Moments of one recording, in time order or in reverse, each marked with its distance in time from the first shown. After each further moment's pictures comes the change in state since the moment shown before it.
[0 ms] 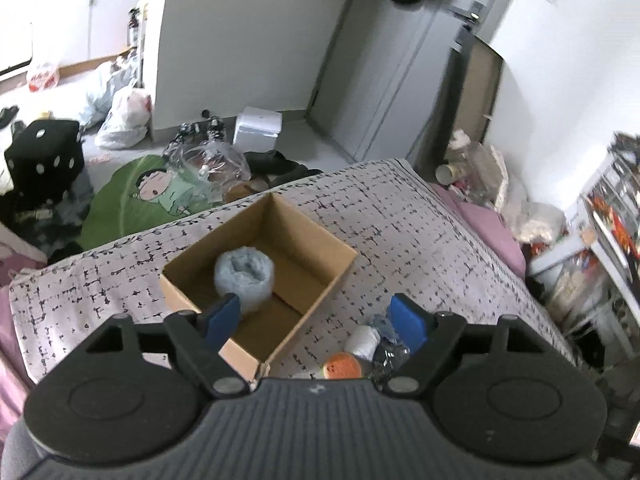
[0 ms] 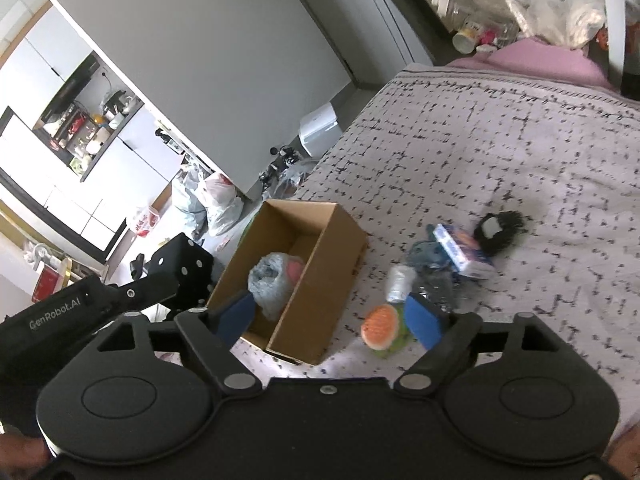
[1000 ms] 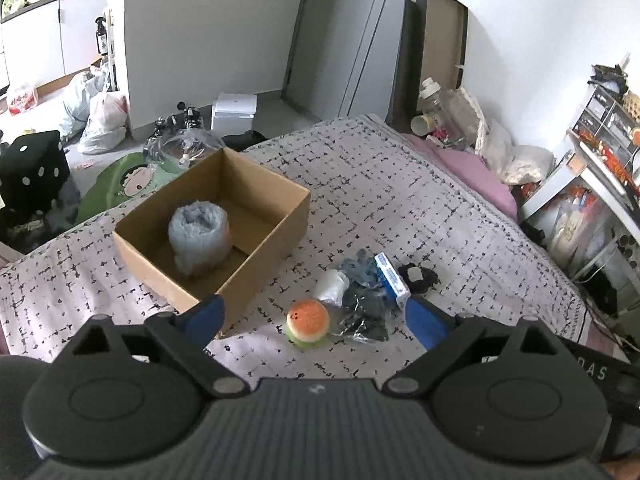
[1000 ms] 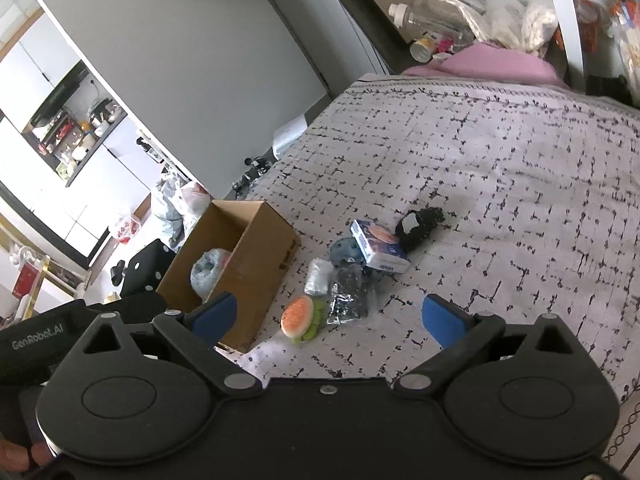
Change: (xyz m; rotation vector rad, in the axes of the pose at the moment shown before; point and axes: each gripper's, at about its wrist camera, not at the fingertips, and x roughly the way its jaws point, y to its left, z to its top) left arm 0.016 -0.057 -0.060 0.107 0.049 0.016; right arm -0.016 -0.080 -0.026 0.007 -0.046 -0.025
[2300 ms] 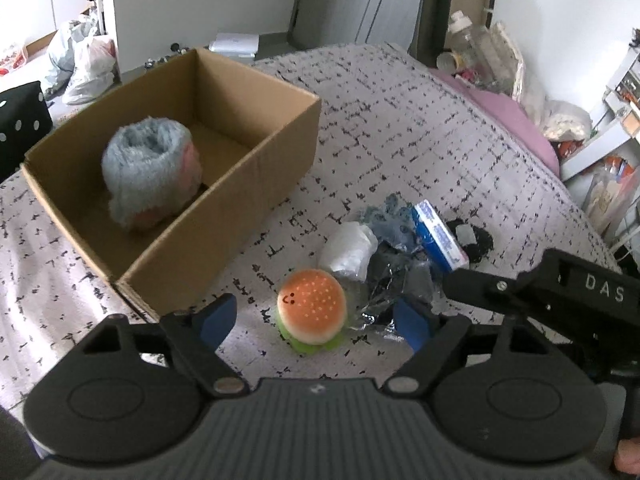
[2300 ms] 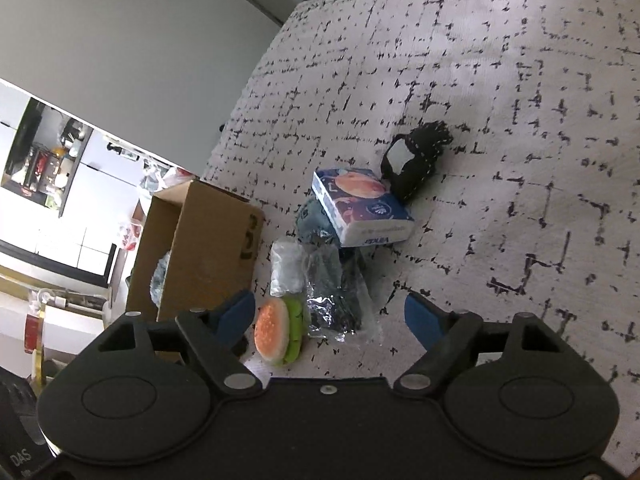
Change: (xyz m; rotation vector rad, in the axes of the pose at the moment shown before) left arm 0.137 0.004 -0.022 -0.023 0.150 0.012; right arm 0.124 -0.043 0.011 0.233 0.204 0.037
